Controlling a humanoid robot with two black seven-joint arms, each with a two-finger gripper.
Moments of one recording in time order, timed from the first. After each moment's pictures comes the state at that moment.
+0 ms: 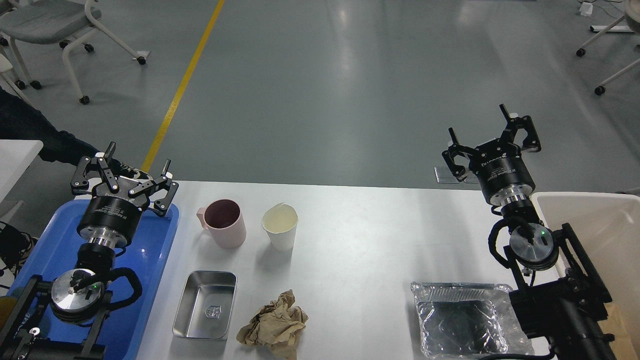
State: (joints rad) left arm -0.11 0.03 -1.56 -1.39 0.07 -0.14 0.05; right arm 0.37 -0.01 1.62 1.17 -0.29 0.21 0.00
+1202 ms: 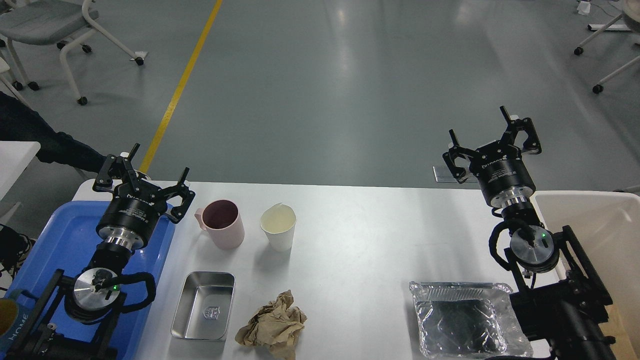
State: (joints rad) left arm -0.12 0.06 -1.50 -1.38 0.26 -0.09 0.05; right arm 0.35 -0.02 1.62 1.17 -0.29 0.22 0.00
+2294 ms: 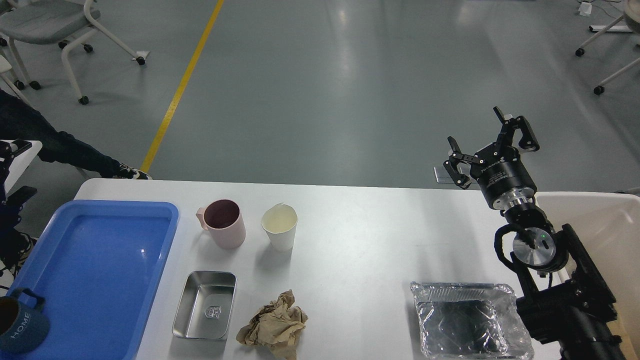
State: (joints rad) left arm 0.06 0.96 -1.35 -1.52 0.56 -0.05 0.08; right arm 0.35 -0.05 1.58 1.18 -0.45 0.22 0.00
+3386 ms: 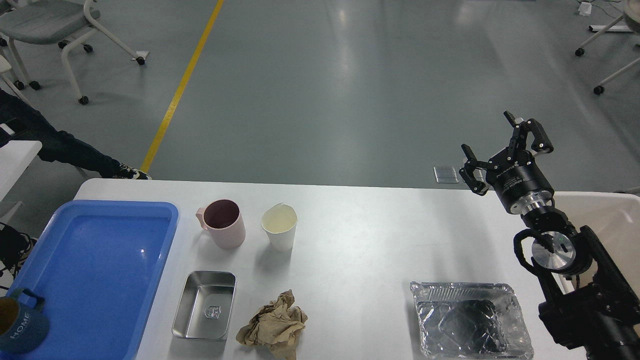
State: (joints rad) left arm 0.13 1.24 -1.38 -1.58 0.96 -0.12 -0.08; right arm 0.33 -0.16 1.53 1.18 -0.46 0.23 0.00
